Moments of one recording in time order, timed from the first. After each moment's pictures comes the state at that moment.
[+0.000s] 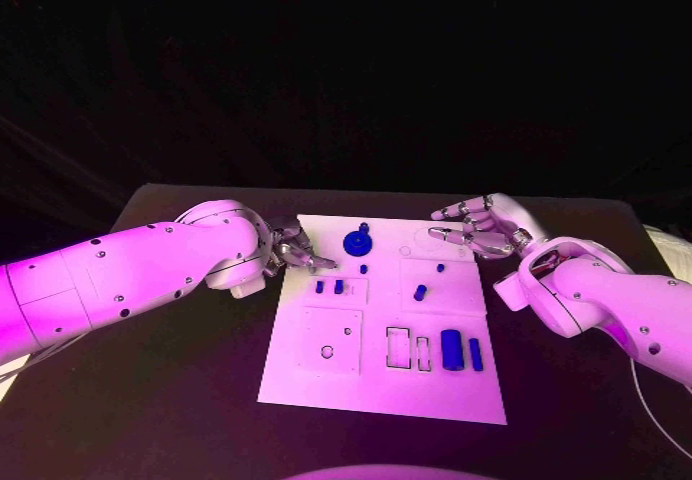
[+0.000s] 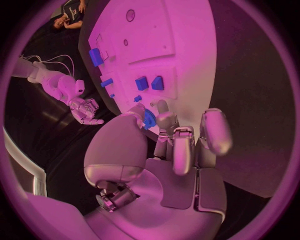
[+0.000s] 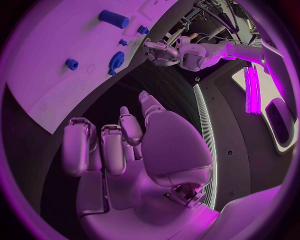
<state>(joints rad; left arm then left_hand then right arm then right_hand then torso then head) 1.26 -0.77 -0.01 1.48 -1.05 0.01 -0.52 1.11 -0.07 0.14 0.29 0.11 0.90 0.05 0.57 0.76 1.16 -0.02 0.98 0.88 1.47 -0.08 1.49 1.31 0.11 1.34 0.03 1.16 1.13 1.04 -0.90 0.13 1.55 -0.92 -0.46 0.13 1.30 -0.03 0.07 0.11 0.24 0.97 0.15 0.07 0.11 1.37 0.06 1.15 1.29 1.47 -0.02 1.45 1.31 0.07 1.42 0.08 1.38 1.18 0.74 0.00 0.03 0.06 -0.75</state>
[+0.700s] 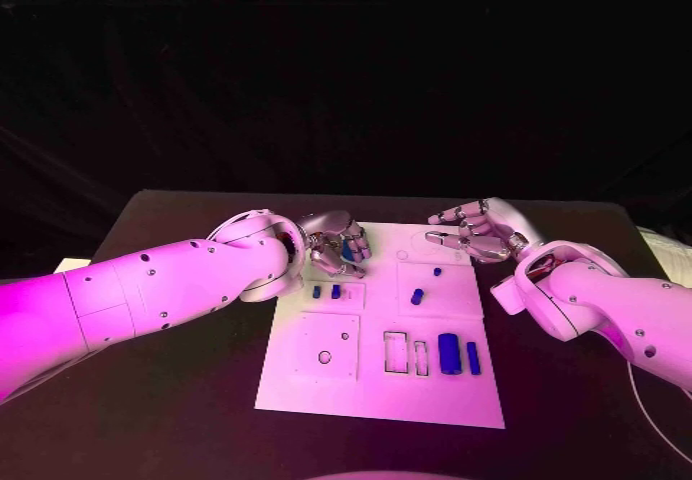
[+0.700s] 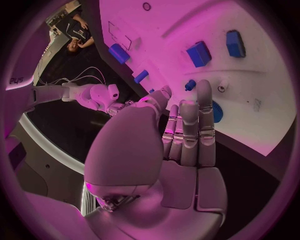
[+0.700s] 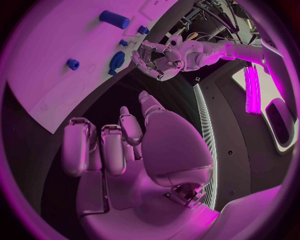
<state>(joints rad) 1.24 -0.65 -0.04 1.40 -1.22 -0.13 -0.05 1.48 -0.21 0.37 0.16 0.11 0.86 0.15 0.24 0.33 0.95 0.09 0.36 0.25 1.34 0.00 0.96 0.87 0.18 1.22 0.10 0.61 0.66 1.04 -0.90 0.13 1.55 -0.92 -0.46 0.13 1.30 -0.03 0.07 0.11 0.24 0.97 0.15 0.07 0.11 1.37 0.06 1.15 1.29 1.47 -0.02 1.45 1.31 0.07 1.42 0.08 1.38 1.18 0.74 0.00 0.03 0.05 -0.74</state>
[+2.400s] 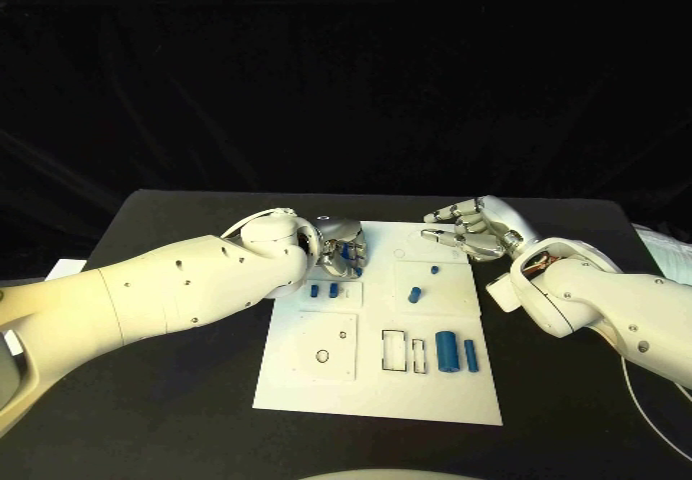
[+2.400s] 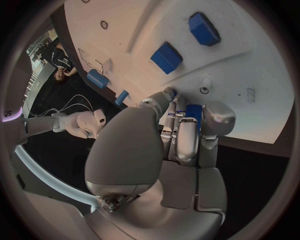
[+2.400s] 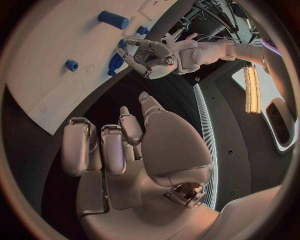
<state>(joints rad) 1.23 -0.54 -0.04 1.30 -1.49 -0.04 -0.13 1.48 -0.18 0.41 0.12 0.11 1.00 0.12 0.17 0.20 1.09 0.06 0.29 0.11 1.47 -0.02 1.31 1.15 0.12 1.44 0.08 1.05 1.06 1.04 -0.90 0.13 1.54 -0.92 -0.45 0.13 1.29 -0.02 0.06 0.12 0.24 0.97 0.15 0.07 0.11 1.37 0.06 1.15 1.29 1.47 -0.02 1.45 1.31 0.07 1.42 0.08 1.38 1.18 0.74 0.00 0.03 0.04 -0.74</state>
